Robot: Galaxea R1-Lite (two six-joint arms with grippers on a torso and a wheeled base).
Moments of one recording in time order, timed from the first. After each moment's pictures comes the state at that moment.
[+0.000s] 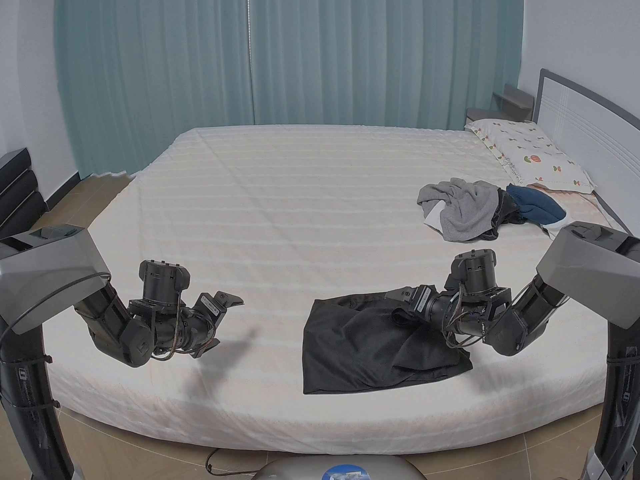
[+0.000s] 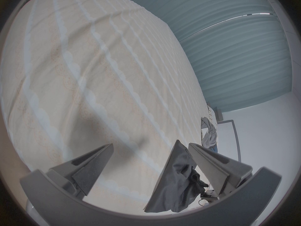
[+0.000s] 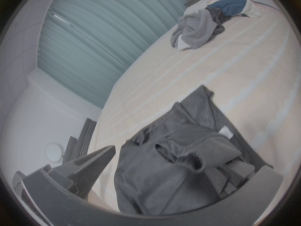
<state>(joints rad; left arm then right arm) -0.21 2.19 -0.77 -0.76 -0.19 -1.09 0.35 2.30 -0.94 -0.86 0.13 0.80</state>
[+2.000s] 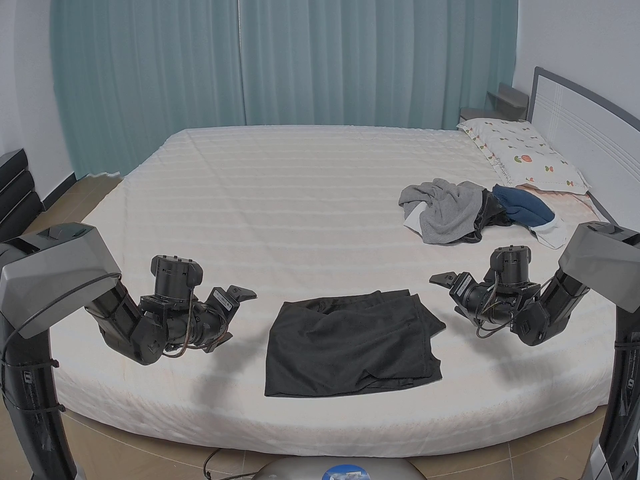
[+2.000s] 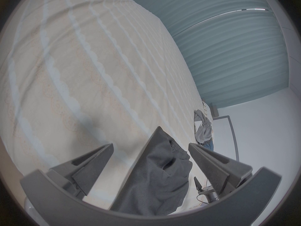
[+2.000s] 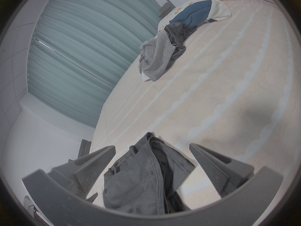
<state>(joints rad) -0.26 2.21 -0.82 -0.76 -0.19 -1.11 0.20 2.30 -0.90 -0.90 0.14 0.88</state>
